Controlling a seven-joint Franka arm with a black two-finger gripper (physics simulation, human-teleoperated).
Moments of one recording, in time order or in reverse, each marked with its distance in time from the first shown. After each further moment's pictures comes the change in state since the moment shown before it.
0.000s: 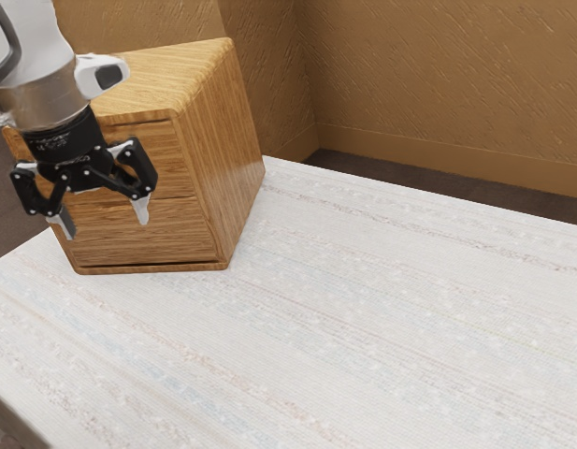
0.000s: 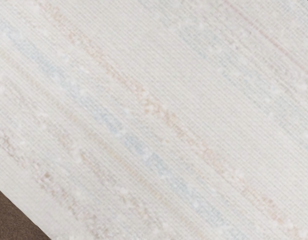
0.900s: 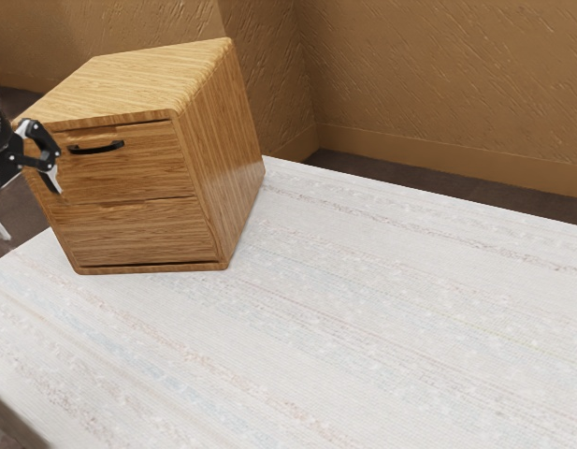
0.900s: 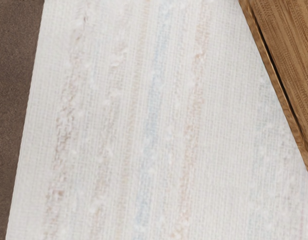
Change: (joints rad) arm 0.343 -0.053 -0.014 -0.059 -0.018 0.160 -0.653
